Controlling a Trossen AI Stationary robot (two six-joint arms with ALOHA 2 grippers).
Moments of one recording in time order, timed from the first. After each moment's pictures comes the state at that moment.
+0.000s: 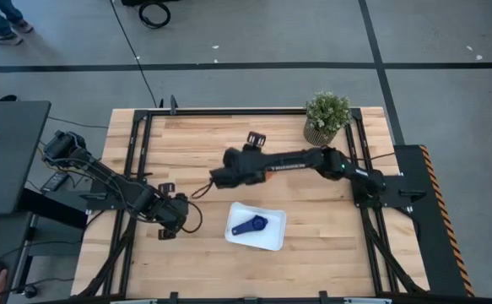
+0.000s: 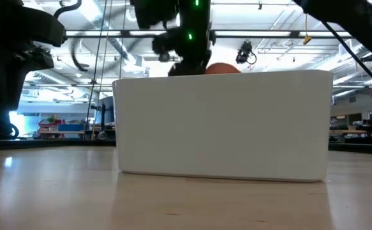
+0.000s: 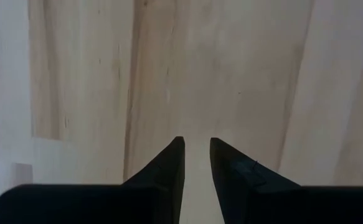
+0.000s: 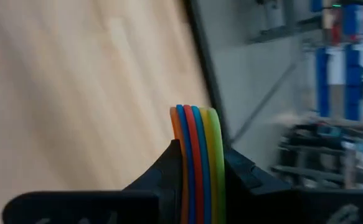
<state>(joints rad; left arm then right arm) -0.55 1.28 0.80 -0.92 -0.20 -0.62 0.05 2.37 2.30 -1.57 0.89 0.44</state>
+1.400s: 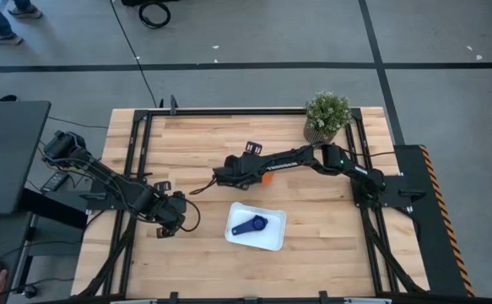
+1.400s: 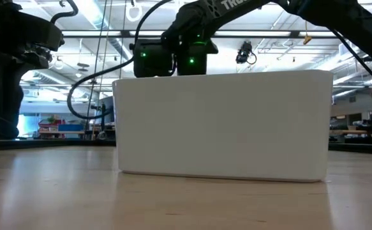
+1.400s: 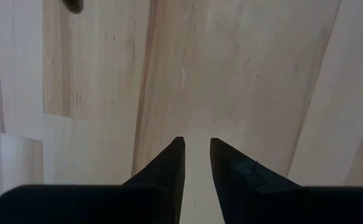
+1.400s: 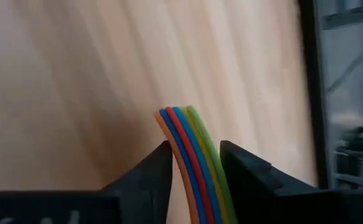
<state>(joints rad) -0.55 1.28 0.80 -0.99 -0.20 -0.67 -0.03 2.38 1.93 -1.08 0.69 0.32</state>
